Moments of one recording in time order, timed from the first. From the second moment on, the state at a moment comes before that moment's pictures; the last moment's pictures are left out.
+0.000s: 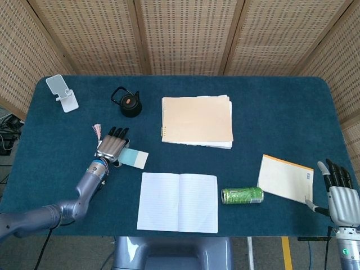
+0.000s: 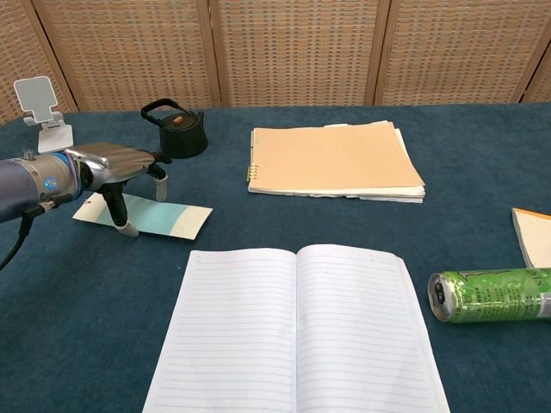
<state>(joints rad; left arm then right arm) -0.89 -1.62 -0.11 -1.19 0.82 0.78 0.57 0.06 -1.27 0.10 -1.36 -1.47 1.50 0.10</state>
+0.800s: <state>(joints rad) -0.92 -1.53 -0.04 -1.32 1.43 0.94 0.37 0.05 -1.25 0.10 -1.38 -1.47 1.52 0.12</state>
